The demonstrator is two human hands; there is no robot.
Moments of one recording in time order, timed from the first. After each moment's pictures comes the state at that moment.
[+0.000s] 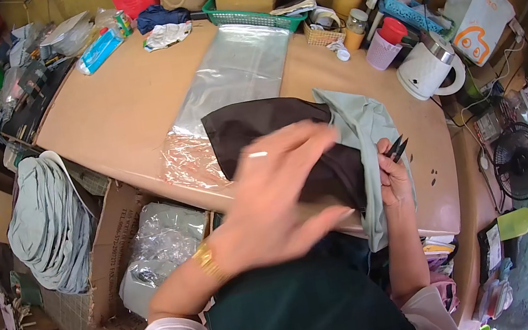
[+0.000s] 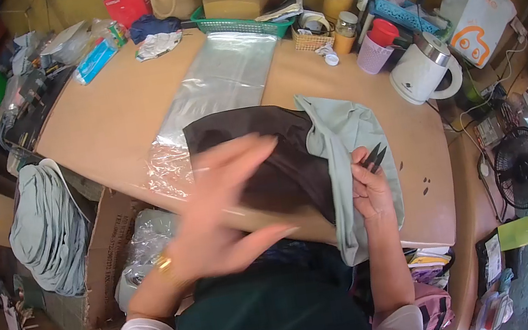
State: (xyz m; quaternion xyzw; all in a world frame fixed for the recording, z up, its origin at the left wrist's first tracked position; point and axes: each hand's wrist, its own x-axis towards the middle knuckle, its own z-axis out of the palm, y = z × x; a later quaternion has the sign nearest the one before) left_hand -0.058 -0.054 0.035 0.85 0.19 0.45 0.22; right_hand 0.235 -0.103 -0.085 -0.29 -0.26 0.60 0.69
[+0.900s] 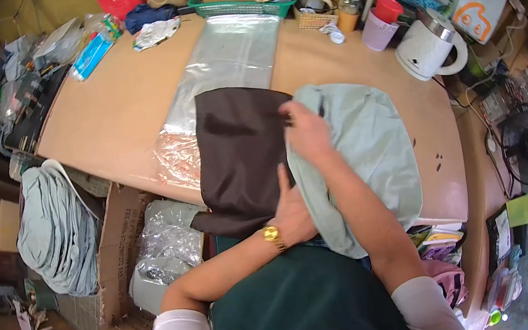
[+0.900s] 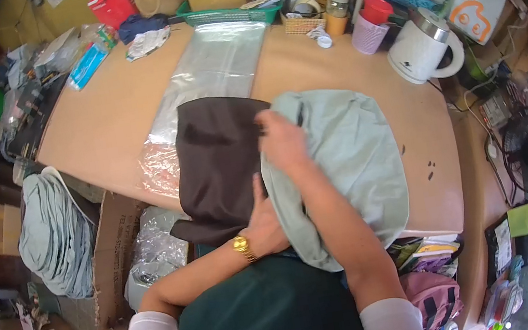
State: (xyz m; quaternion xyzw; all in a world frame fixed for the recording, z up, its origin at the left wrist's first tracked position) left_hand 0.024 -0.074 -0.129 0.94 0.25 0.19 0.10; right_hand 0.149 0.022 -0.149 -0.64 -0.64 0.05 0.43
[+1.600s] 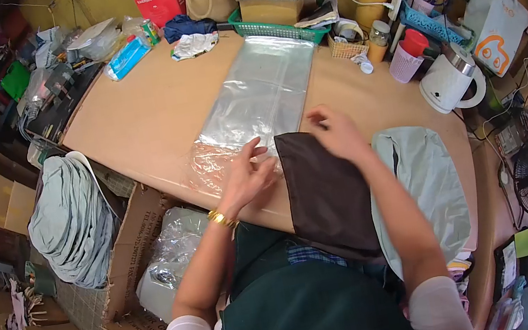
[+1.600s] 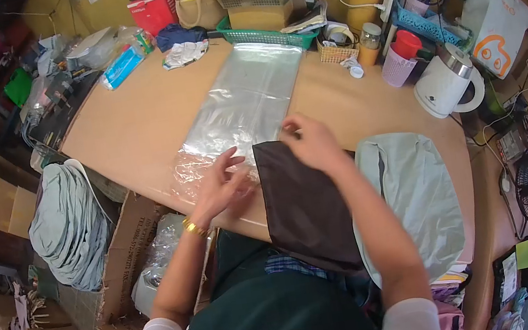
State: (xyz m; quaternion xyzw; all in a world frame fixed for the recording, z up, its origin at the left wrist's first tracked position) left_hand -0.085 0.037 -0.114 0.66 0.44 0.35 0.50; right_hand 0.161 0.044 -0.081 -0.60 -0.68 0.18 0.38
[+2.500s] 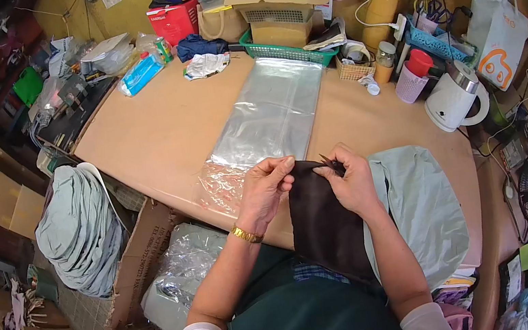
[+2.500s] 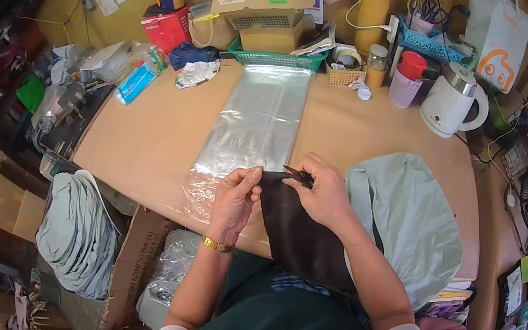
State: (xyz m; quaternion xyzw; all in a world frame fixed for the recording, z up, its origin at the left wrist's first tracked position) left_hand -0.049 0.032 -0.074 0.35 0.32 0.49 0.73; right_hand 0.128 -0.018 -0.035 -0.56 -0.65 0.17 0.48
